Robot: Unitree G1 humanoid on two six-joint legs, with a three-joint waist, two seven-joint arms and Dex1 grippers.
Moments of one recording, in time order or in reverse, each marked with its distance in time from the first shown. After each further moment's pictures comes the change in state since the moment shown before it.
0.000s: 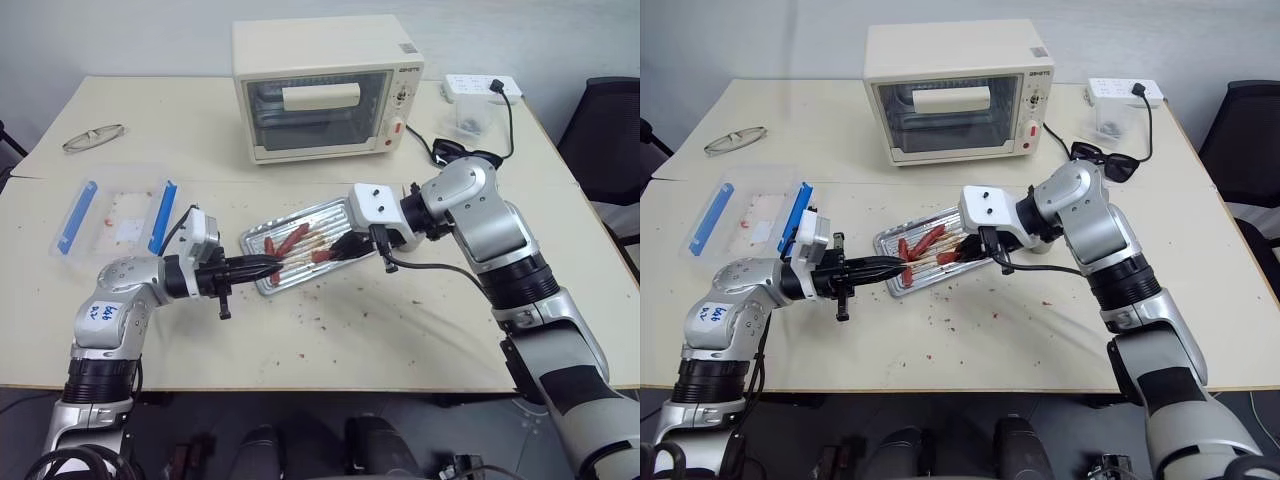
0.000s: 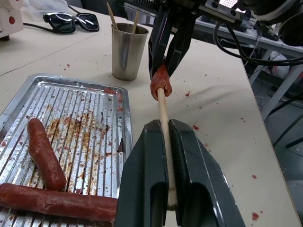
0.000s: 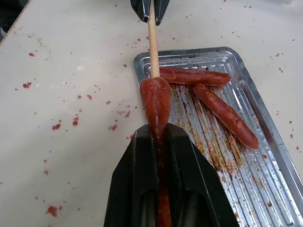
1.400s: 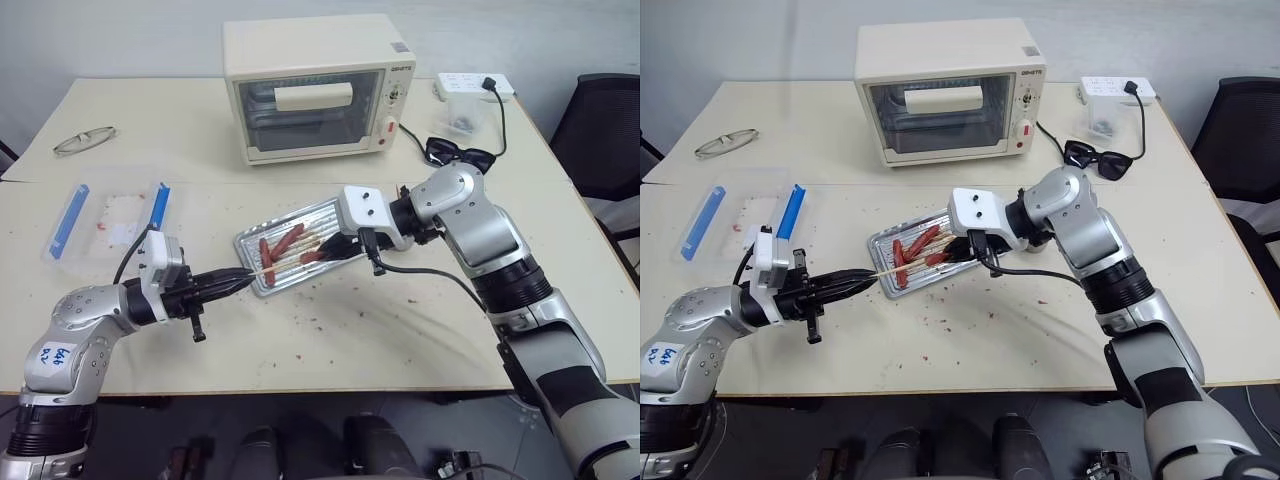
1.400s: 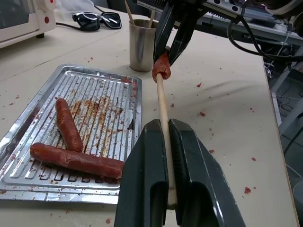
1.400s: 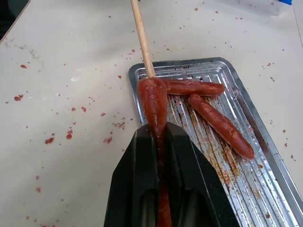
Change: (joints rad) left arm 0.245 0.142 0.087 -0.163 -0.148 -0.081 0.131; right arm 0.005 -0.005 0.033 -0.023 0.051 -0.010 -0.087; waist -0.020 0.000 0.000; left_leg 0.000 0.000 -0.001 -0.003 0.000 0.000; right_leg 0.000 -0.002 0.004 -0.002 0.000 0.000
